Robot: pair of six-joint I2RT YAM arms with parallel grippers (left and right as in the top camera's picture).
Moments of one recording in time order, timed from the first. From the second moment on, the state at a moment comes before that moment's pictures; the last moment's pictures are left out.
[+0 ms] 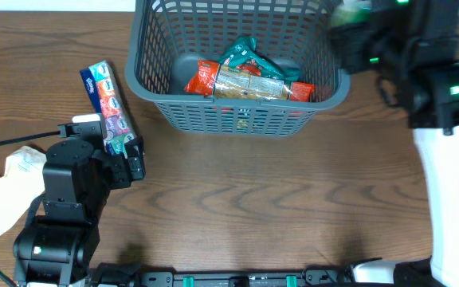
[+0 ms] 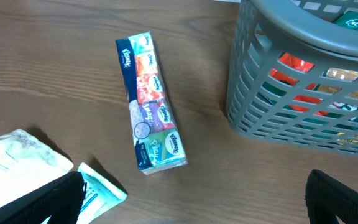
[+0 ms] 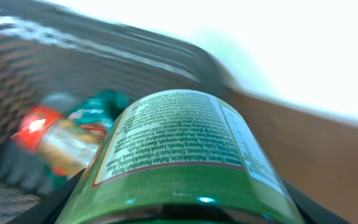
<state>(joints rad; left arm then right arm) -0.13 0.77 0.95 -0.84 -0.14 -0.17 0.24 1.54 1.96 -1.01 0.01 -0.14</state>
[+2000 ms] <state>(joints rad) -0.13 0.77 0.95 -0.85 -0.14 -0.17 0.18 1.74 2.41 -1.13 0.16 0.09</state>
